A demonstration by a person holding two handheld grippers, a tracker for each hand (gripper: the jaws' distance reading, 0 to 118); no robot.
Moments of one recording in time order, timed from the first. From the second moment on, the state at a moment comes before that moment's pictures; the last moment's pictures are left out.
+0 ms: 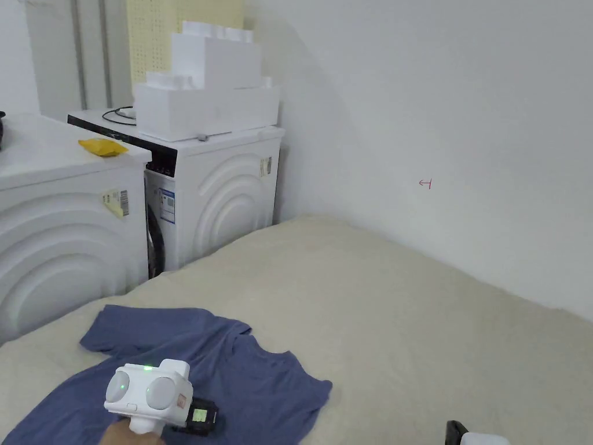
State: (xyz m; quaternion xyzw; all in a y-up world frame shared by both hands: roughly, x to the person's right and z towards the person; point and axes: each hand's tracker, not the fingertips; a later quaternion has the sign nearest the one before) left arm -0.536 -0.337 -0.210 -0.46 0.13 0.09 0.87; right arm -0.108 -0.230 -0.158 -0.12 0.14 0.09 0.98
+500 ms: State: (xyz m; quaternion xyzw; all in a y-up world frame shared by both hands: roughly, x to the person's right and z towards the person) left arm -0.500 -0.343 -0.225 -0.48 0.09 -0.01 0.87; right arm -0.112 -0.231 -0.159 -0.12 0.14 0.11 0.98
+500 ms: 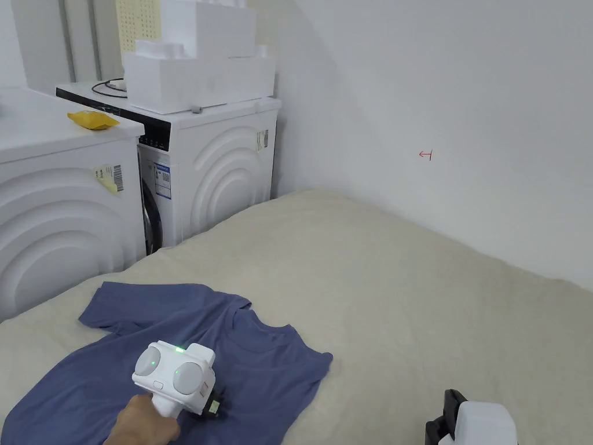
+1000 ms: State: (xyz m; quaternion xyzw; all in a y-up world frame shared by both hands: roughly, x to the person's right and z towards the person) left arm -0.540 -0.325 -0.180 -0.37 0.06 0.18 0.91; right arm -0.090 -0.228 -0.154 -0.12 0.13 0.10 0.98
